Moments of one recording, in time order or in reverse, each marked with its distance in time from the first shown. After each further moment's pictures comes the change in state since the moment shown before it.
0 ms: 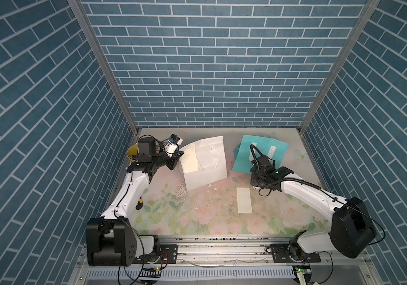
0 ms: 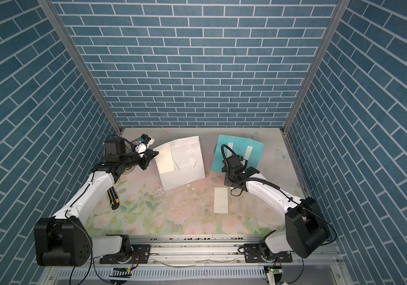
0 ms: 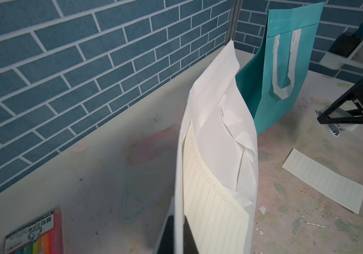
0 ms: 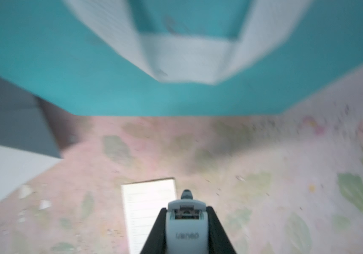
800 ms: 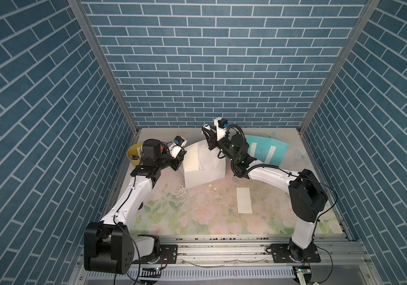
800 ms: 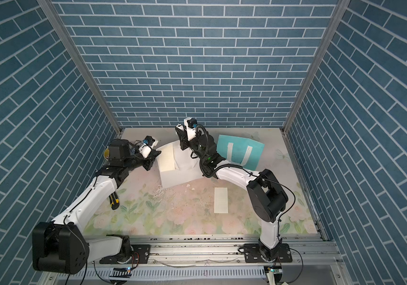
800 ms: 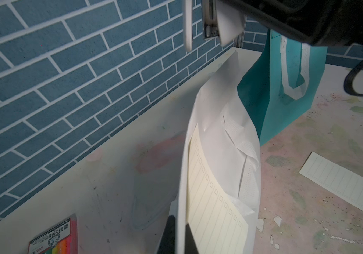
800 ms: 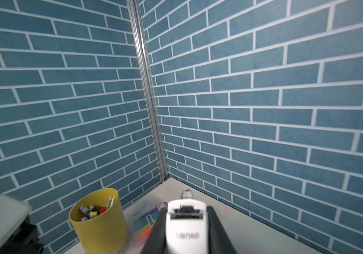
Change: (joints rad) left arm -0.082 -0.037 -0.054 0.103 -0.112 -0.007; right arm 0.183 0.492 0.401 1.260 -0.265 -0.494
